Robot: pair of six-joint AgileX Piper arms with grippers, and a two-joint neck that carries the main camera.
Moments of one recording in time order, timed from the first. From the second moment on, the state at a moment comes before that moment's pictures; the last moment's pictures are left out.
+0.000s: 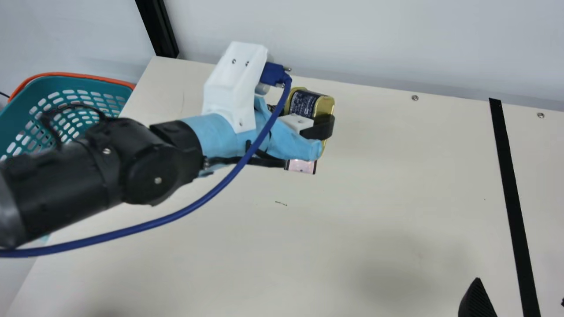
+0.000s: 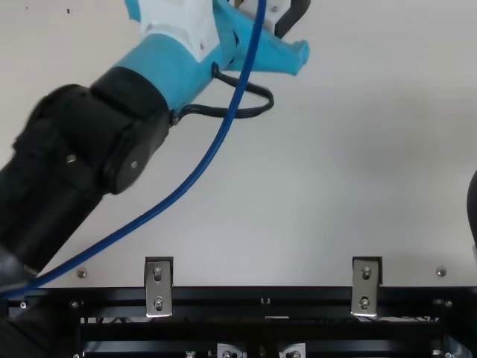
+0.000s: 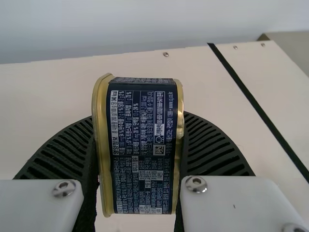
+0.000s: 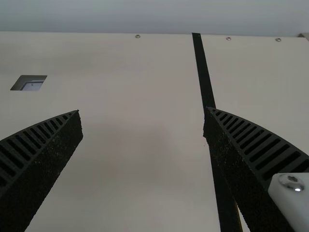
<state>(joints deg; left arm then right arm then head) -31.5 89.6 -62.4 -12.1 13.7 -8.4 -4.0 13.5 -20.2 4.9 38.2 -6.5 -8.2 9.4</state>
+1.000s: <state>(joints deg) -38.9 97.4 -75.2 -8.7 53.8 17.9 -4.0 13.5 -20.2 4.9 38.2 -6.5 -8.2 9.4</state>
